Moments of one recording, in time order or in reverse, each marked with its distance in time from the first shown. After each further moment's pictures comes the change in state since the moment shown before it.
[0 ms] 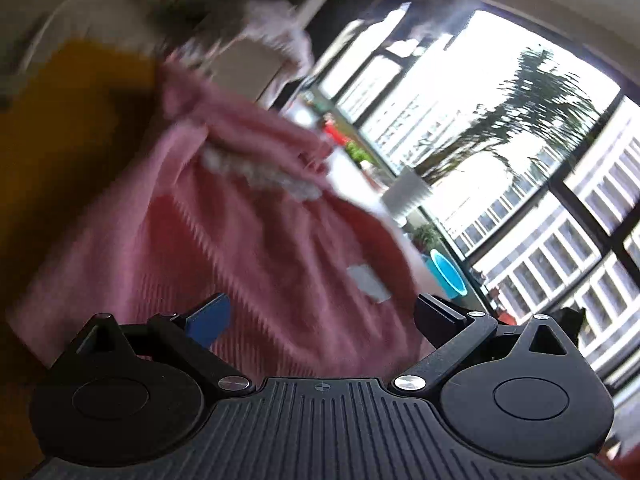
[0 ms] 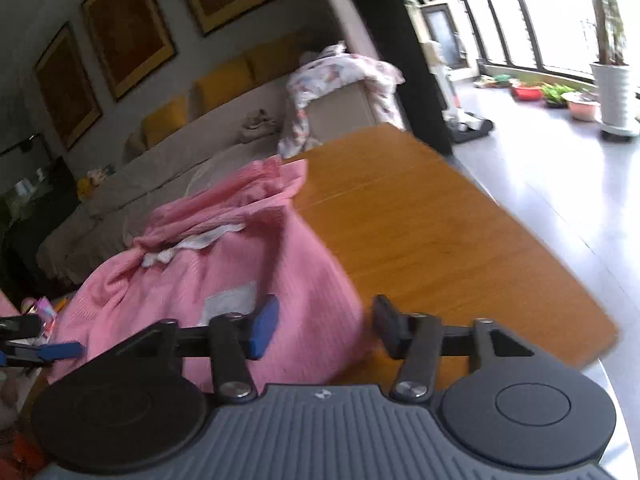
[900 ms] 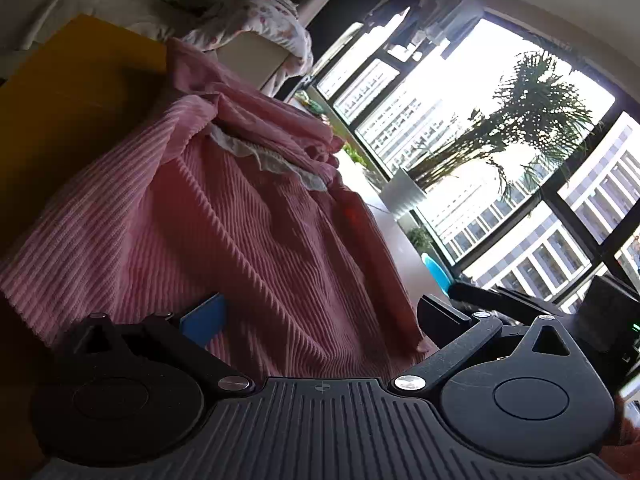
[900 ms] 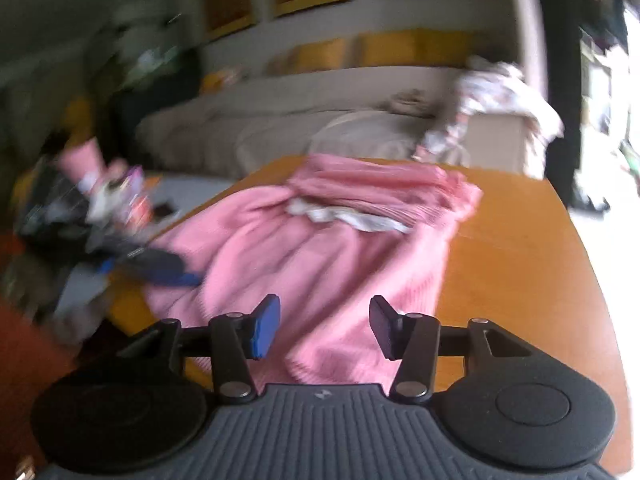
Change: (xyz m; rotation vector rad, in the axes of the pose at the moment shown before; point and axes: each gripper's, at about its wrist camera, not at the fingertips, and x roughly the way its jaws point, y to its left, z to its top) left arm -0.007 0.010 -0.010 0.017 -0.019 -0.024; right arm -0.005 0.080 0.018 -0.355 0.119 0.228
